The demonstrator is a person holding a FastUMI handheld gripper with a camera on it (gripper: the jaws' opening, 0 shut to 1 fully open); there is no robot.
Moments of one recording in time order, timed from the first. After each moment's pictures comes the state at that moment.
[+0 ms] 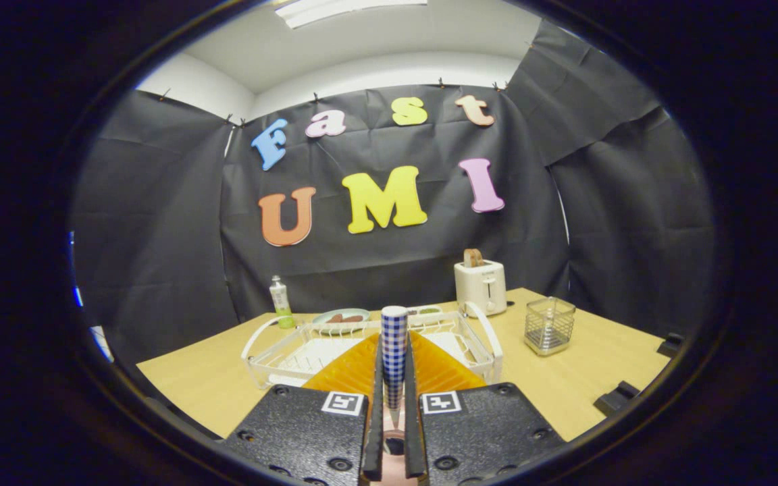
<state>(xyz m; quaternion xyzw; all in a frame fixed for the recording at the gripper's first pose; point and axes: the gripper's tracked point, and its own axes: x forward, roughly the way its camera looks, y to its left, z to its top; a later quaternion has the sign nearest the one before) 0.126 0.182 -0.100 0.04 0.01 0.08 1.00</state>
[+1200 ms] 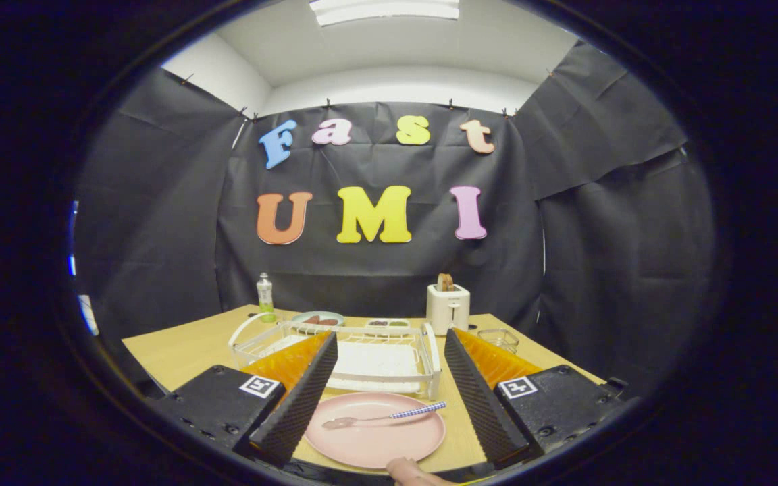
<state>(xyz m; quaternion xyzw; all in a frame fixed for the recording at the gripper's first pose) 0.051 0.116 -0.040 -0.03 -0.02 0.05 1.00</state>
